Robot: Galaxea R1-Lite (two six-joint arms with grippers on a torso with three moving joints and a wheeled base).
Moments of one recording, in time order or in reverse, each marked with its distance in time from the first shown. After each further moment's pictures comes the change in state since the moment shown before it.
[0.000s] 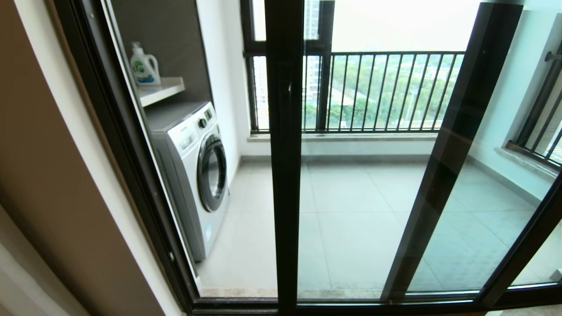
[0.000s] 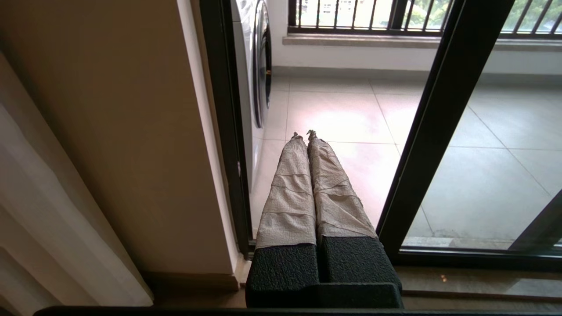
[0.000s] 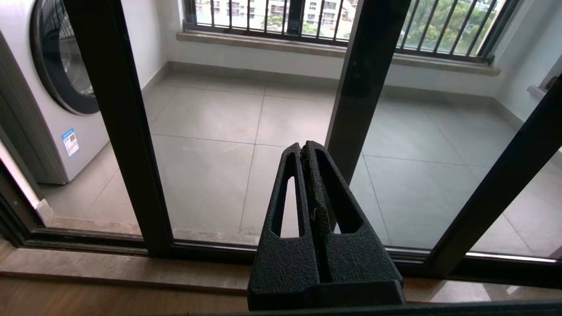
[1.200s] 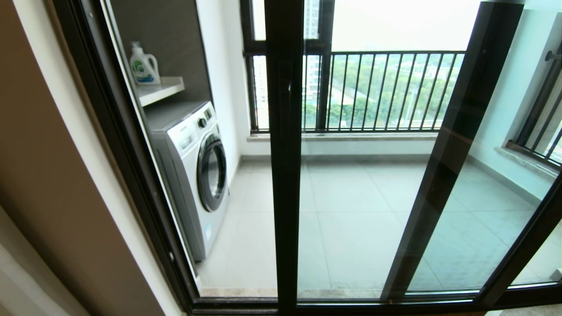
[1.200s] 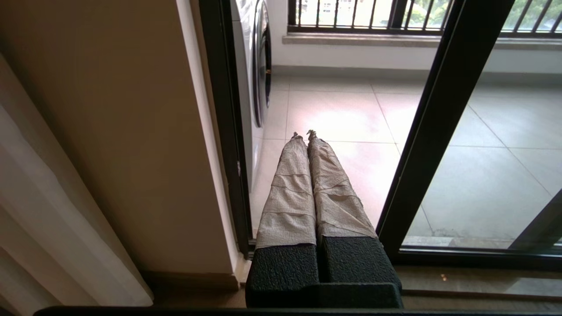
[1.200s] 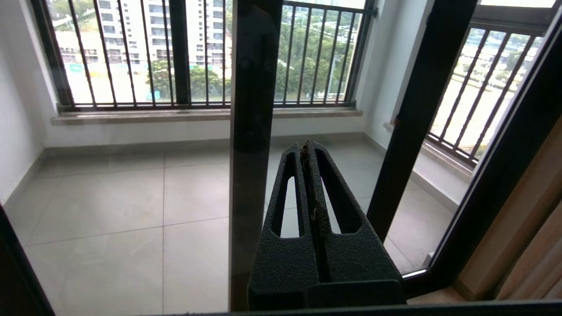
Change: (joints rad) left arm 0.000 0.000 0.000 0.000 0.000 0.000; right arm 0.137 0.595 -0.732 -0.016 -0.470 -0.076
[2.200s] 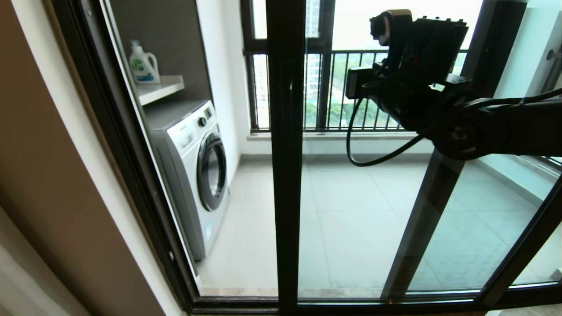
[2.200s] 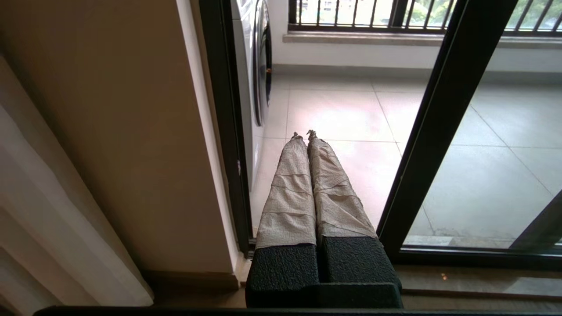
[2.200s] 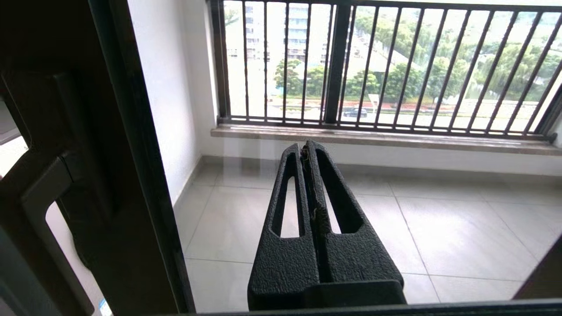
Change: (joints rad) left arm 0.000 0.000 0.000 0.000 0.000 0.000; right arm 0.345 1.338 -0.871 -0.482 0.017 0.092
